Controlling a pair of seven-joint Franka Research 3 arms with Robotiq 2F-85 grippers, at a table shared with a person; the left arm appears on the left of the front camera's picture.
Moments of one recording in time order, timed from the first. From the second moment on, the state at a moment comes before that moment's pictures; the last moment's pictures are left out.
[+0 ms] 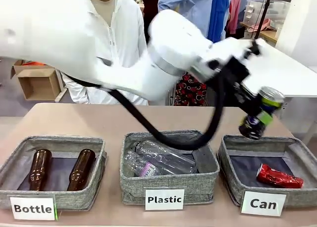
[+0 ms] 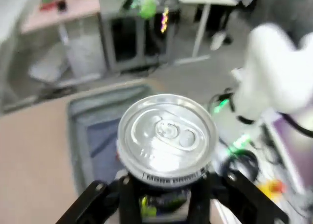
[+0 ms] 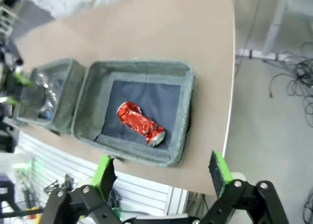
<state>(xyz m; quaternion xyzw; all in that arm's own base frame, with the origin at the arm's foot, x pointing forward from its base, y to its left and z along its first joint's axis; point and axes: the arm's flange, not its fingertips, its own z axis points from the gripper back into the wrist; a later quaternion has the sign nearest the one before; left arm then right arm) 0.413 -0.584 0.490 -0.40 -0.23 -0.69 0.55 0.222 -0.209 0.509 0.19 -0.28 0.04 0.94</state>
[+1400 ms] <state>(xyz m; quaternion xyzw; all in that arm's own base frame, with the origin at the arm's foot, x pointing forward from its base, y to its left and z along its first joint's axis) 0.442 -0.649 0.442 -0.26 -0.24 -0.74 0.57 0.241 -0.187 0.510 0.20 -0.26 0.09 0.94</state>
